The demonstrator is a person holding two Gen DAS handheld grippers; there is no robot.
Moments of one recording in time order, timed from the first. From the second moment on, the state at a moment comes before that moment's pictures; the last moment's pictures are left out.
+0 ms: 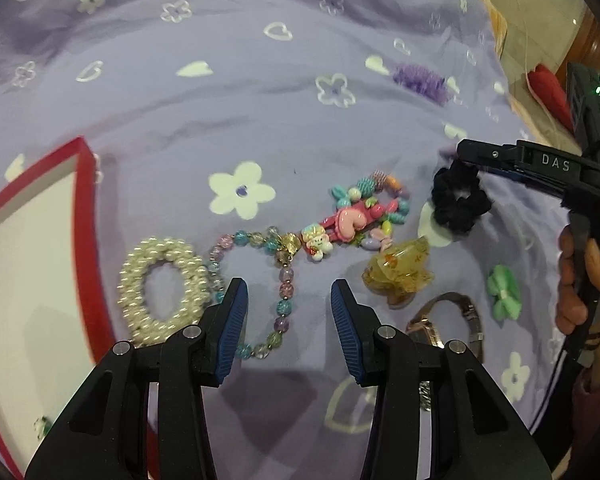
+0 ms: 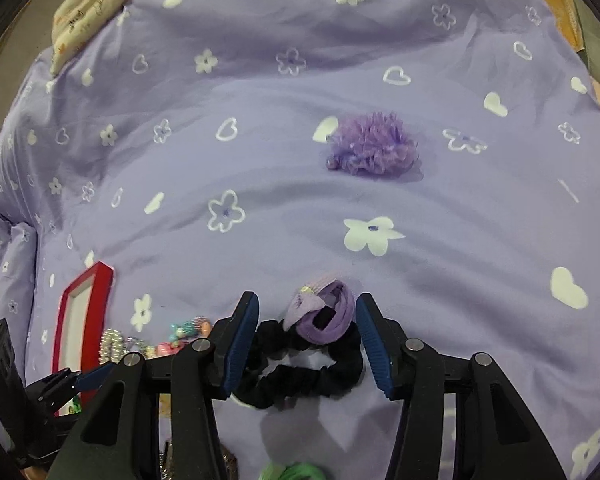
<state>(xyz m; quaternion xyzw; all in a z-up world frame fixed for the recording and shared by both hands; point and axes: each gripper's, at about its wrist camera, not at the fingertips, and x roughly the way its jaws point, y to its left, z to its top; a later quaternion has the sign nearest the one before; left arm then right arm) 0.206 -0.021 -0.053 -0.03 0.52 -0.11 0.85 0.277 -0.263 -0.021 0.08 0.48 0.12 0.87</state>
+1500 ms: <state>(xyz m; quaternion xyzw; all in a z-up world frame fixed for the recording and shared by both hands) 0.077 0.107 0.046 -0.15 0.38 -0.06 0.91 0.141 -0.107 0.014 0.08 0.45 0.34 0.82</state>
